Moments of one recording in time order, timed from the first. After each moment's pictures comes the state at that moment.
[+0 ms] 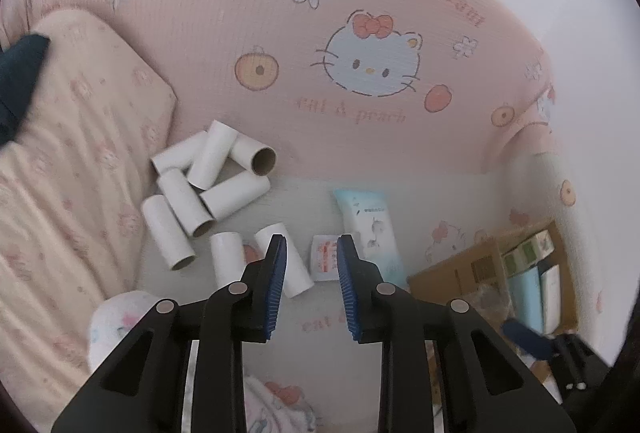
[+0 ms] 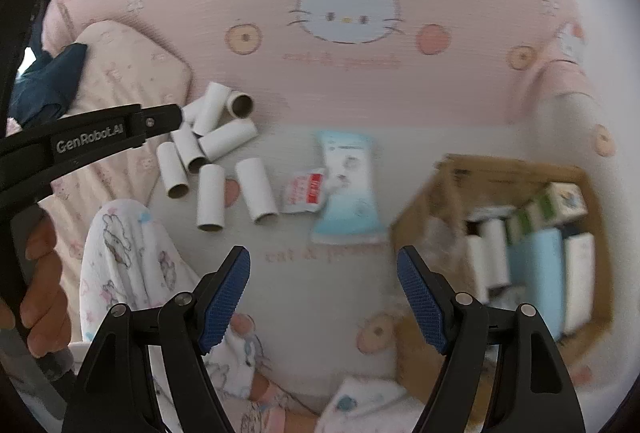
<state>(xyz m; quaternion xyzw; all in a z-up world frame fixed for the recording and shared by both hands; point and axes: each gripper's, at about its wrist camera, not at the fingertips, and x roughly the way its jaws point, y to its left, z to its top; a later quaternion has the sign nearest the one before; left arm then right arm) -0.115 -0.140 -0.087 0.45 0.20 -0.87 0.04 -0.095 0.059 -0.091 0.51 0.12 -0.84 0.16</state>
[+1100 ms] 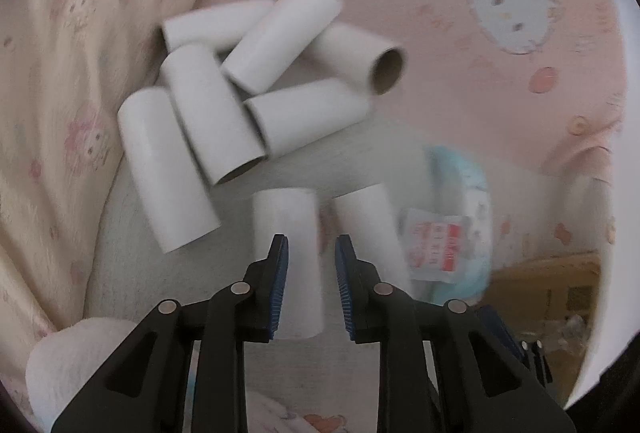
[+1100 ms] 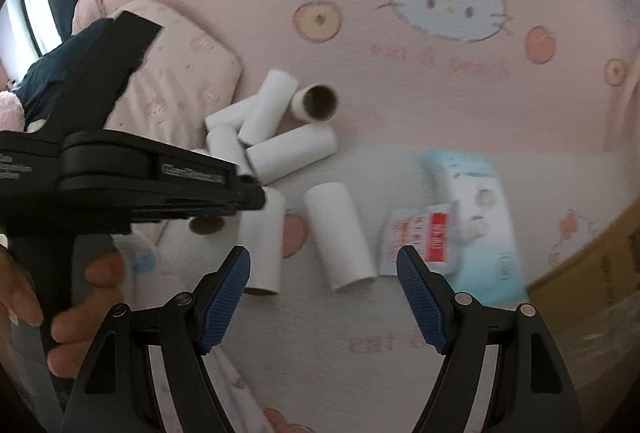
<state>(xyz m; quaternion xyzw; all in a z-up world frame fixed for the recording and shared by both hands) -0.157 -0.214 -0.250 0.56 0.30 -0.77 0.09 -0.122 -0.029 -0.218 0.45 0.08 -0.85 0.25</state>
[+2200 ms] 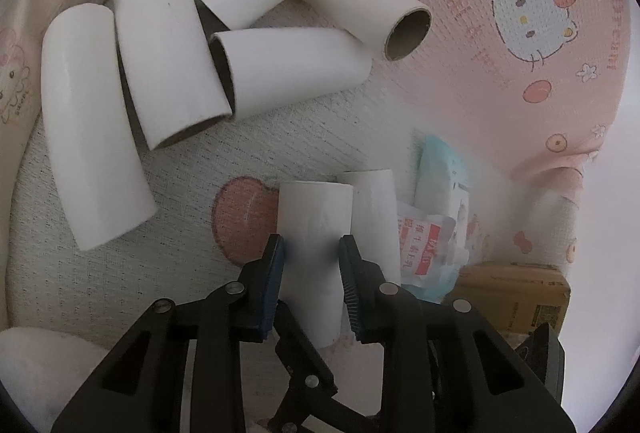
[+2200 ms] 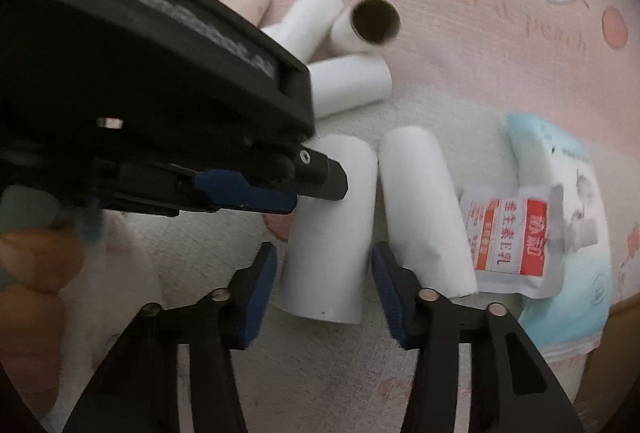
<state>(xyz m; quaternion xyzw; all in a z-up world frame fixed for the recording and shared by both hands) -0.172 -0.214 -0.297 0.56 0.41 -0.72 0.00 -0.147 -0.061 -0.297 0.48 0.12 -0.81 0.30</state>
